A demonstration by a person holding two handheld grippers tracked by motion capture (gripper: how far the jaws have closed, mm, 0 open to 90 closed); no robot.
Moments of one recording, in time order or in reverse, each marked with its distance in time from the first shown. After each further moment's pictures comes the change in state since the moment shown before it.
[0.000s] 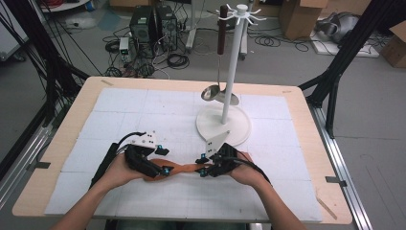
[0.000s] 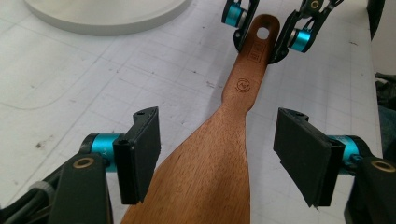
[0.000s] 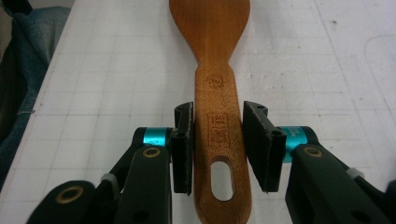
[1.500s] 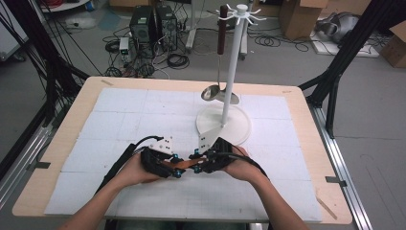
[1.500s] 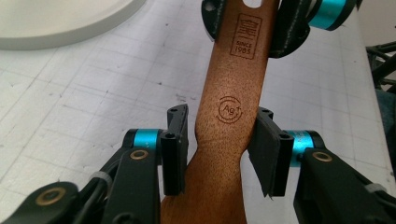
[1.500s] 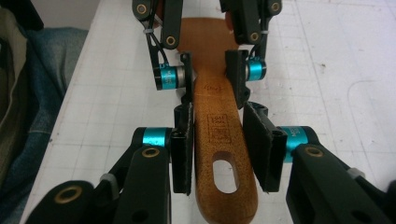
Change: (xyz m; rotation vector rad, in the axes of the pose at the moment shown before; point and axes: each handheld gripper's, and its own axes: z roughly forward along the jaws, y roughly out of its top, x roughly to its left) left arm -0.007 0.011 0.034 0.040 -0.101 0.102; right arm 0.002 0.035 -0.009 -0.008 -0.003 -0.049
